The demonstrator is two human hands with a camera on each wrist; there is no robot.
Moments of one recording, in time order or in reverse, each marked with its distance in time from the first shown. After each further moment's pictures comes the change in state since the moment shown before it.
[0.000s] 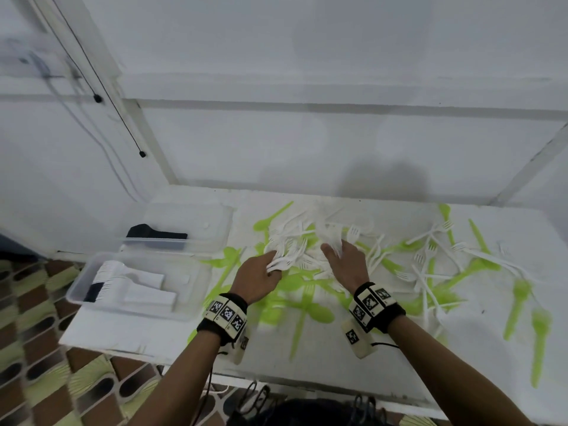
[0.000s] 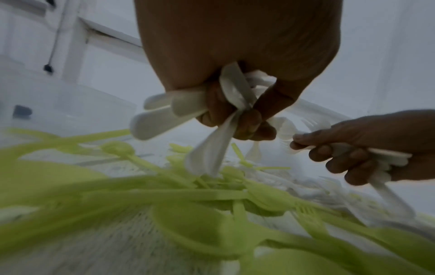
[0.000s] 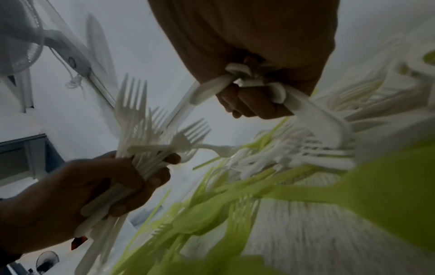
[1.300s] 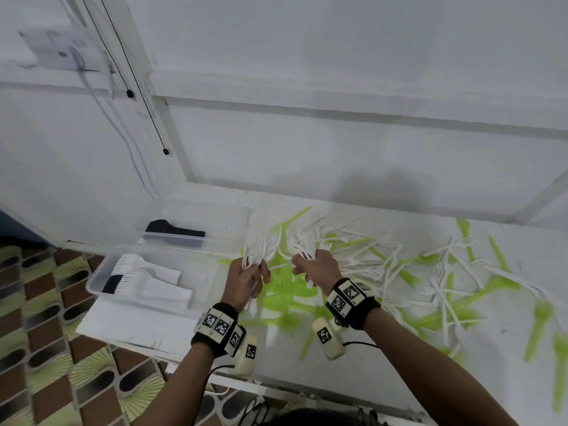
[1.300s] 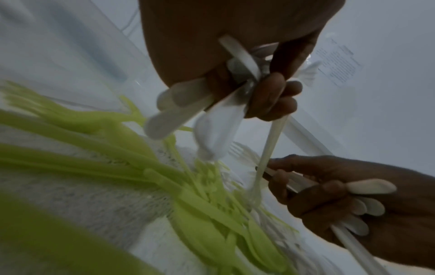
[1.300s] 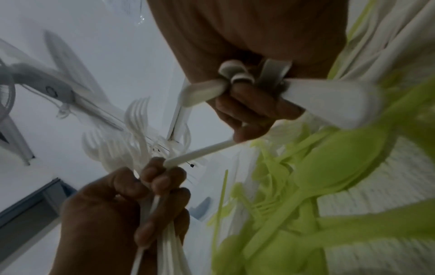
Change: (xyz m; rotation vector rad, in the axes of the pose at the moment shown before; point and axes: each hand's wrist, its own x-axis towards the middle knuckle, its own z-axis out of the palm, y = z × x) left_hand -0.030 -0.013 -0.042 -0.945 0.213 -0.168; right_hand -0.010 -0.069 0.069 0.265 -0.241 0.180
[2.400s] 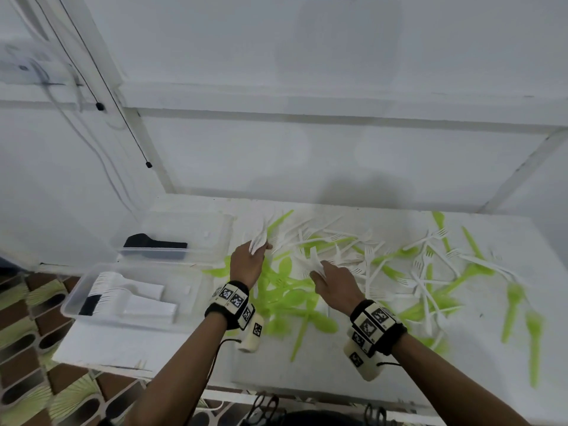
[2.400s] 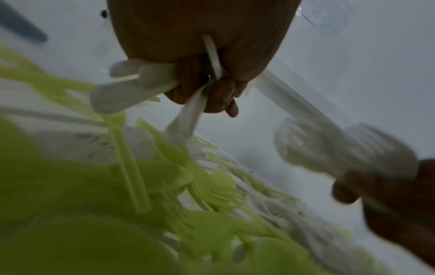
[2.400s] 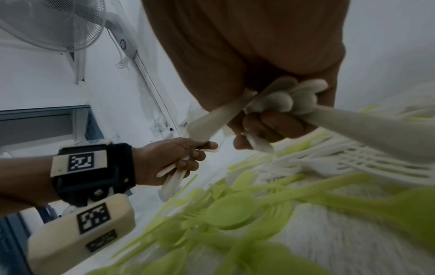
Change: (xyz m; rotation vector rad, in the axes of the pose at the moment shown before) left_hand 0.069 -0.019 0.032 0.486 0.162 0.015; right_hand -0.037 0.031 -0.058 -0.630 0.070 -0.329
